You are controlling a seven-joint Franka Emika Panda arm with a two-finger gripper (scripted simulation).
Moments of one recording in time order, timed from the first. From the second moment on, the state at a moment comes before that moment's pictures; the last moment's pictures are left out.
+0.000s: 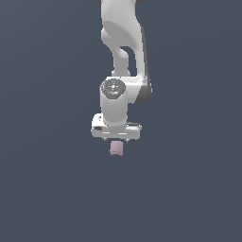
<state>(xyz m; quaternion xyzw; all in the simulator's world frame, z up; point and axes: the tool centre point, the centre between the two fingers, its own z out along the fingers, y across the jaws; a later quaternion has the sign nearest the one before) 0.018 -0.022 0.111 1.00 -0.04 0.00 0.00</state>
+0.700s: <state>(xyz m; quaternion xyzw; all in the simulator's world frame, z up) 0.021 -0.021 0.082 1.00 -0.04 0.00 0.00</state>
